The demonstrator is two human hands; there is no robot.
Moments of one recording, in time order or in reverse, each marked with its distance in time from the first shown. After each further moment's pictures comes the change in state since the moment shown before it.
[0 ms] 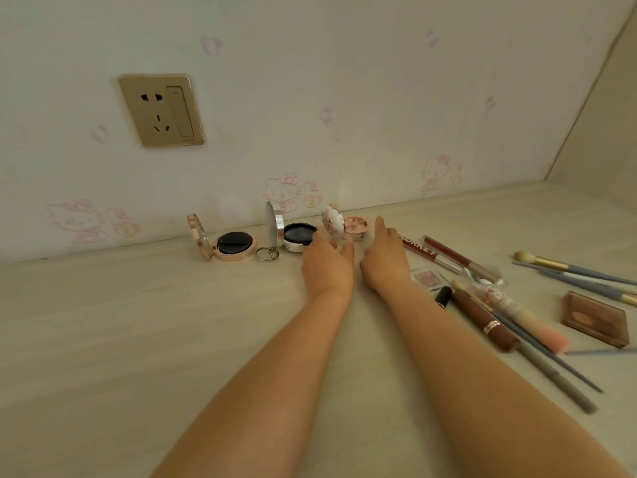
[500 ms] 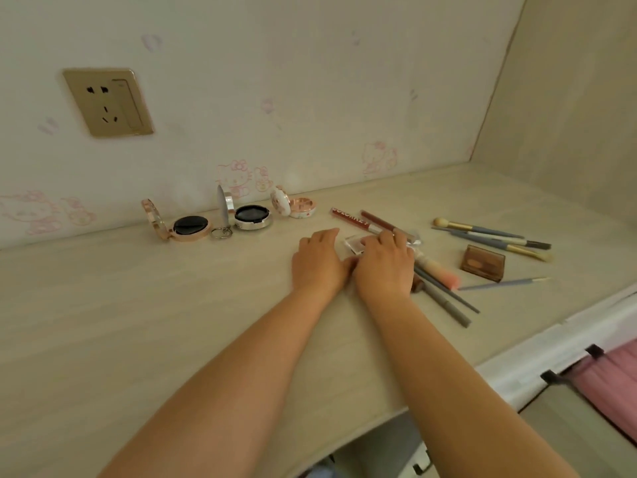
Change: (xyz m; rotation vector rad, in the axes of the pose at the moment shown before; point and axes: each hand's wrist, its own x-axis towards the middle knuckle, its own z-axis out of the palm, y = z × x) left_hand -0.072 0.022 0.018 0.382 -0.300 0.318; right_hand -0.094 0.049 -0.056 -0.465 0.227 0.018
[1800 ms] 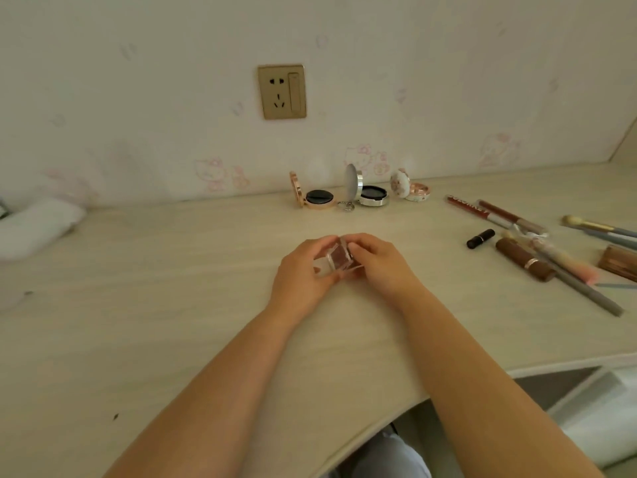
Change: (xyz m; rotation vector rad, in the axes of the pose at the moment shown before) left_hand -0.137 -0.140 -0.128 -0.423 0.195 -0.047; right_hand -0.083 -0.139 -0.006 1.258 -0.516 -0.219
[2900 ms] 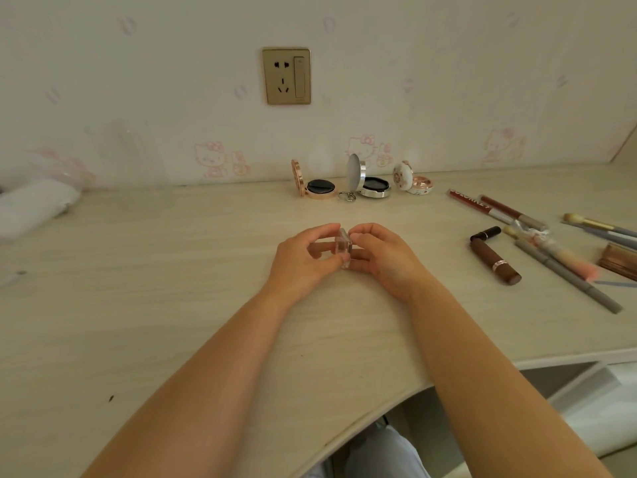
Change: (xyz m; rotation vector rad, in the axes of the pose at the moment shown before) left_hand 0.000 0.002 -0.005 -0.207 -0.023 -0.076; right_hand 0.000 -0.002 -0.002 0.437 -0.118 0.181
